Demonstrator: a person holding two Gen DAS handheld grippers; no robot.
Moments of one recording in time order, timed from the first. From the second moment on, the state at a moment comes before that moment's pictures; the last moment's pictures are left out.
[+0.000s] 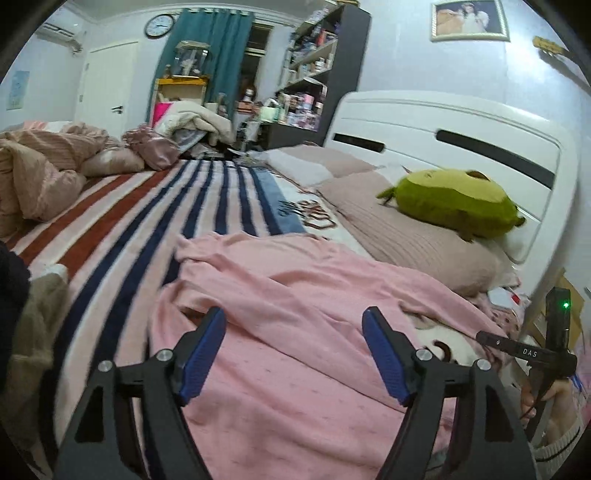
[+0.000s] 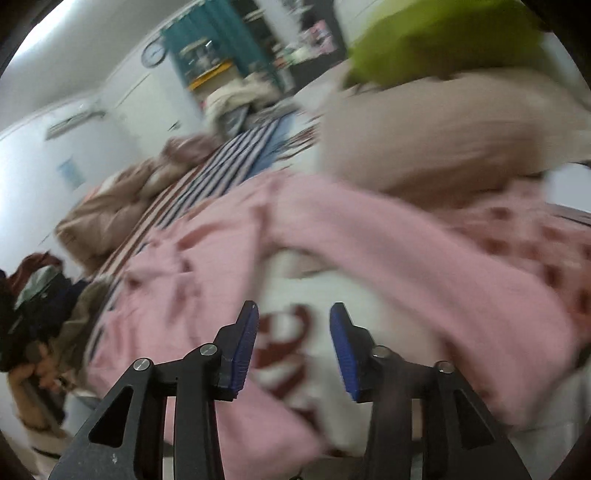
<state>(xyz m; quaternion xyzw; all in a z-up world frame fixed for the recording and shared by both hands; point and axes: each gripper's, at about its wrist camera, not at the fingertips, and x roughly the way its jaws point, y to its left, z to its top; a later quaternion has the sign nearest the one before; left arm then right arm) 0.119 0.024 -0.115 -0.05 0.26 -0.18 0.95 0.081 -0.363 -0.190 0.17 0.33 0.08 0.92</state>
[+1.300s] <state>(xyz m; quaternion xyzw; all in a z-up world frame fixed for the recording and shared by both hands) 0.094 0.009 -0.109 -0.04 0.28 -0.16 0.95 0.097 -0.380 -0.138 0.18 0.28 0.19 0.92</state>
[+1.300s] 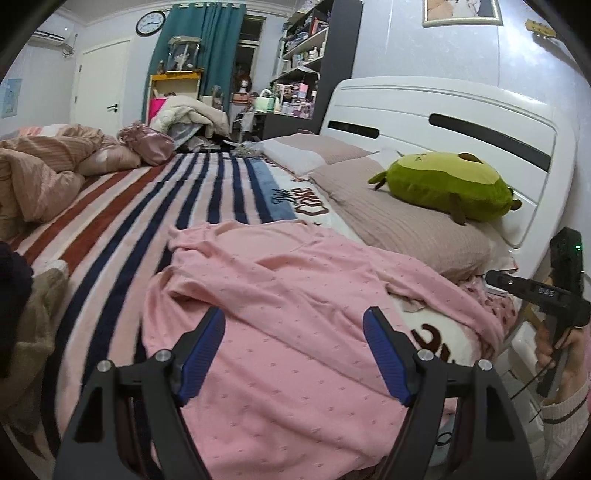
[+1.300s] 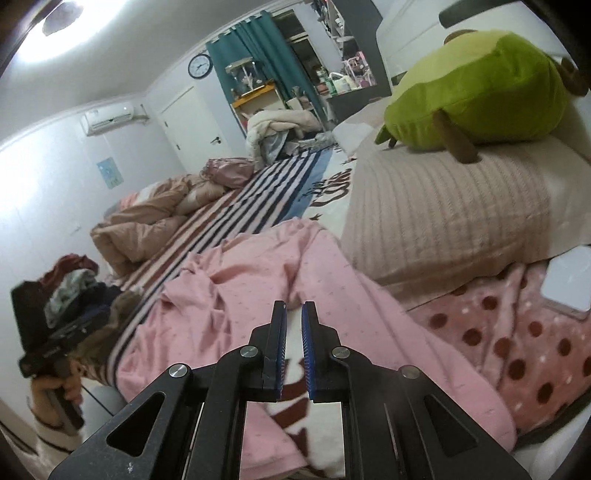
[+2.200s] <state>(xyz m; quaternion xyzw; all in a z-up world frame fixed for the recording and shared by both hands) 0.088 0.043 -0.121 -0.07 0.27 -0.16 0.95 0.099 -0.386 -0.141 0.08 0.31 0.09 0.94</state>
